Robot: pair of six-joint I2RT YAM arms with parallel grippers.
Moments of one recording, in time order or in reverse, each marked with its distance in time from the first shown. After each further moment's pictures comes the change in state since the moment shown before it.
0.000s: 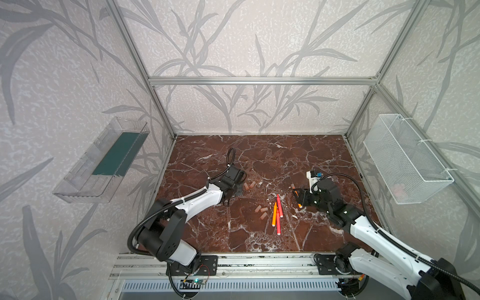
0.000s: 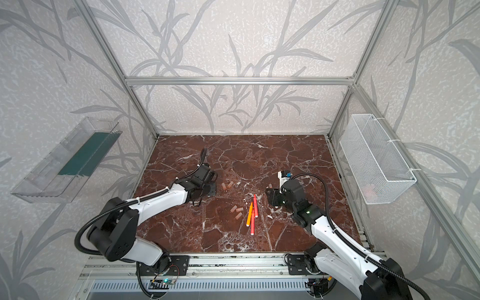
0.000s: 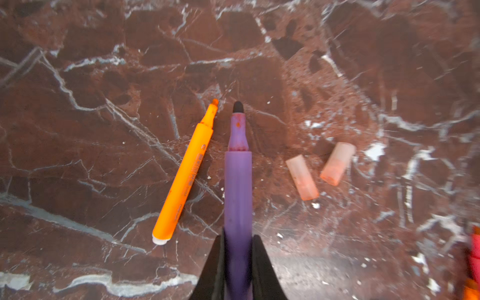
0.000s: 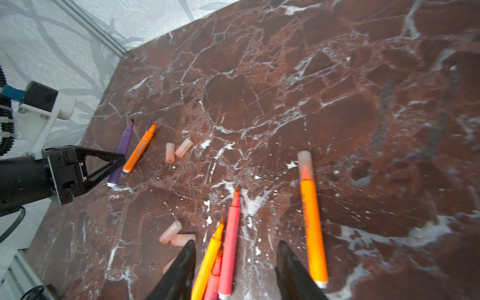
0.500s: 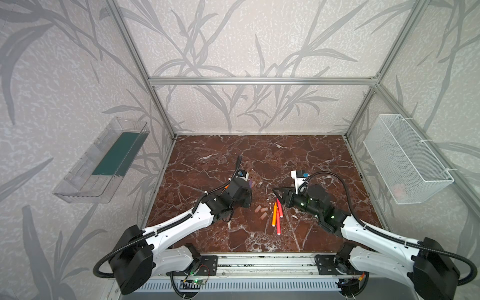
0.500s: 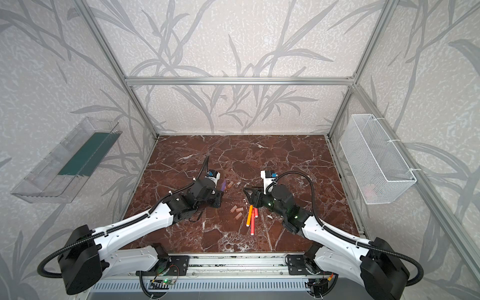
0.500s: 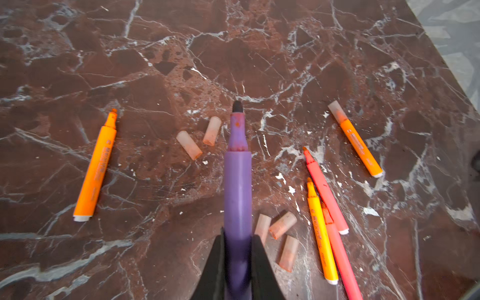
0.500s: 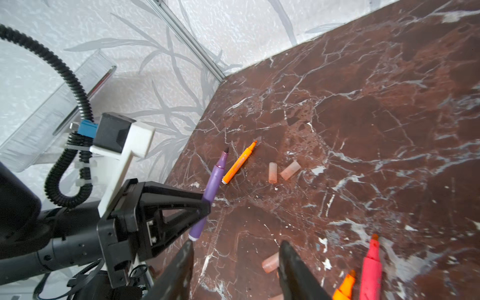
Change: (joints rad) left arm -0.220 -0.280 -0.114 0.050 0.080 0.019; right arm 0.240 0.118 -0.034 0.465 -0.003 0.177
